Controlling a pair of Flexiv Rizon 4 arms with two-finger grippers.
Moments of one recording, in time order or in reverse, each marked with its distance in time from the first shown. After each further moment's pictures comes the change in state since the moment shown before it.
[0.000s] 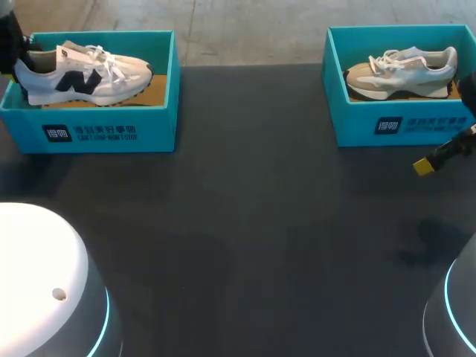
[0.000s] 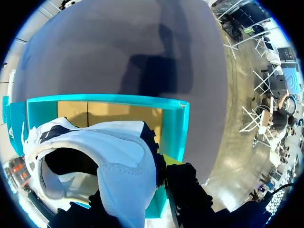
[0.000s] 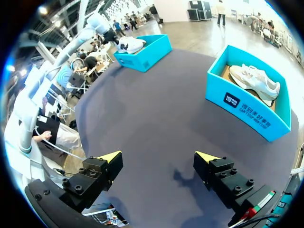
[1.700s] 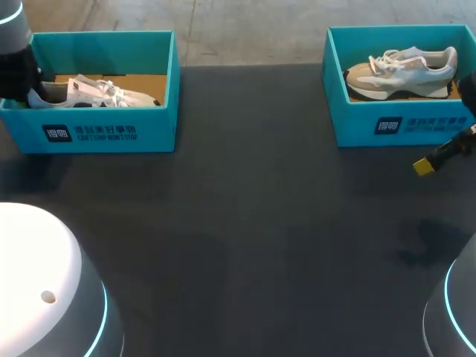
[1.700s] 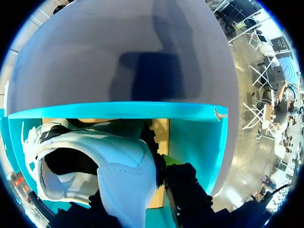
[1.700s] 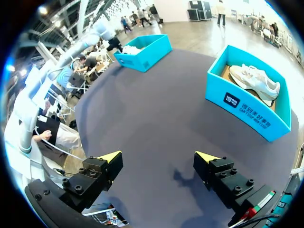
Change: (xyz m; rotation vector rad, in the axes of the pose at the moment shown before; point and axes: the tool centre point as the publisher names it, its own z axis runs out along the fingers) left arm -0.008 -0.020 0.069 0.053 0.013 0.084; right arm 0.000 0.000 0.000 0.000 0.000 0.000
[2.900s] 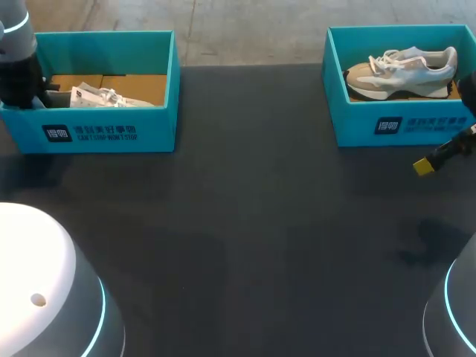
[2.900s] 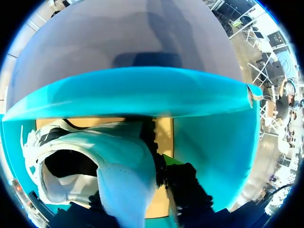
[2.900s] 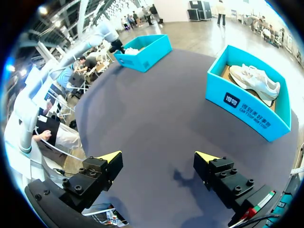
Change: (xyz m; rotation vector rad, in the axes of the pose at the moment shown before) left arm -0.003 0.002 0.029 0.041 -0.016 0.038; right arm 0.000 0.000 0.000 0.000 0.000 0.000
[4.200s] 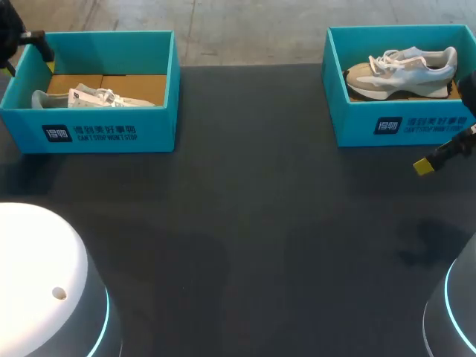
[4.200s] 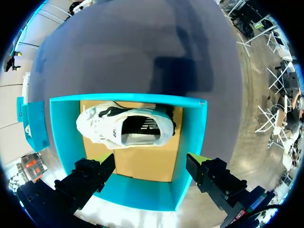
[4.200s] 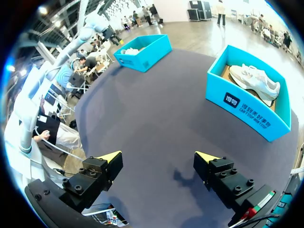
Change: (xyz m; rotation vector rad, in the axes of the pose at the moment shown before) left arm -0.017 0.013 -0.137 -0.114 -0.185 -0.112; right arm 0.000 0.000 0.000 0.000 0.000 0.000
